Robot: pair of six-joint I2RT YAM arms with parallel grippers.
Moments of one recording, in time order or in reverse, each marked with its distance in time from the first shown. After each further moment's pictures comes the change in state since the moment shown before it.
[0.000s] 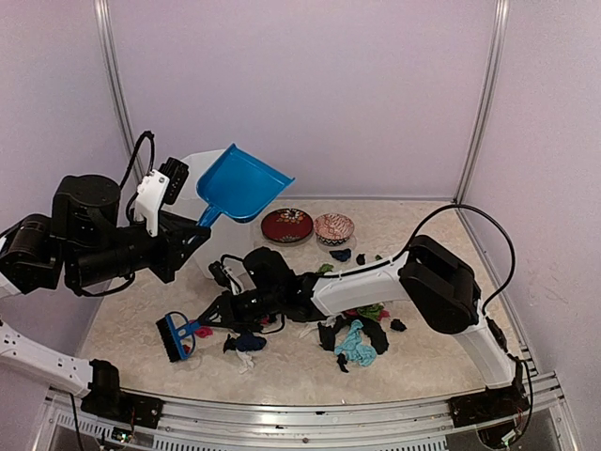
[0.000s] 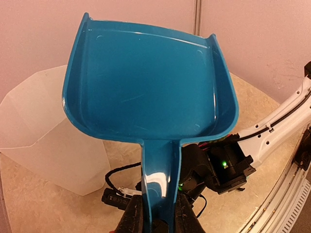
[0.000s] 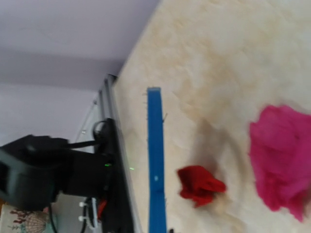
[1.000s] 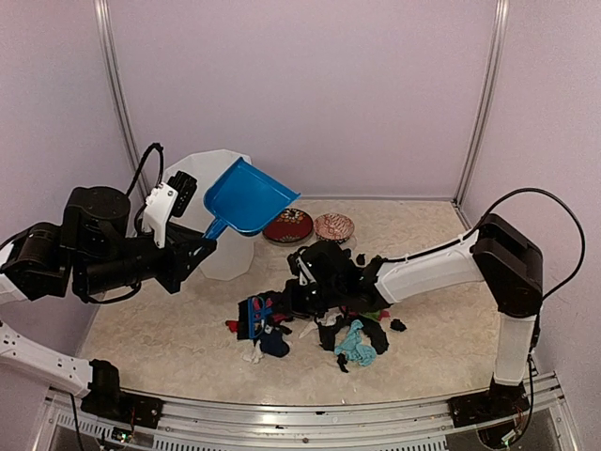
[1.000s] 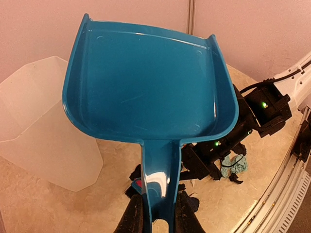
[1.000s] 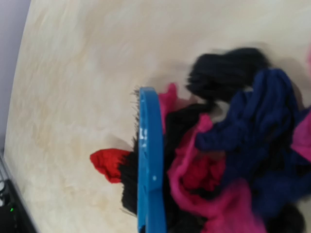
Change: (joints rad) left arm 0.000 -0.010 -0.066 0.030 0.037 -0.008; right arm -0.122 -0.389 -0.480 -0.193 0.377 0.061
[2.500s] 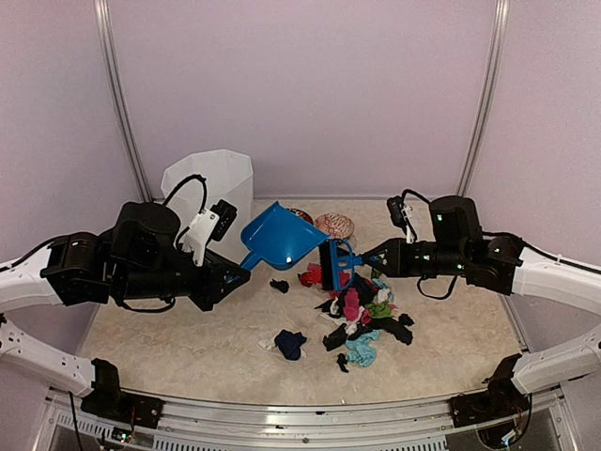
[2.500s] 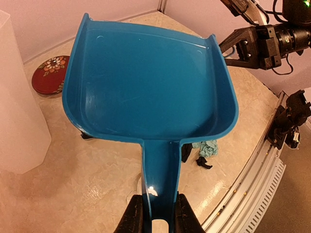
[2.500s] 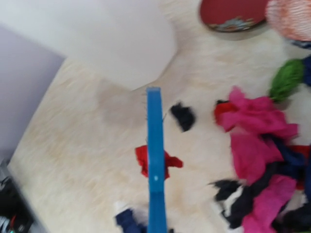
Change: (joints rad) left arm 0.067 0.112 -0.093 0.111 0.258 -0.142; right arm -0.253 -0.818 -0.340 -0.297 0.017 -0.345
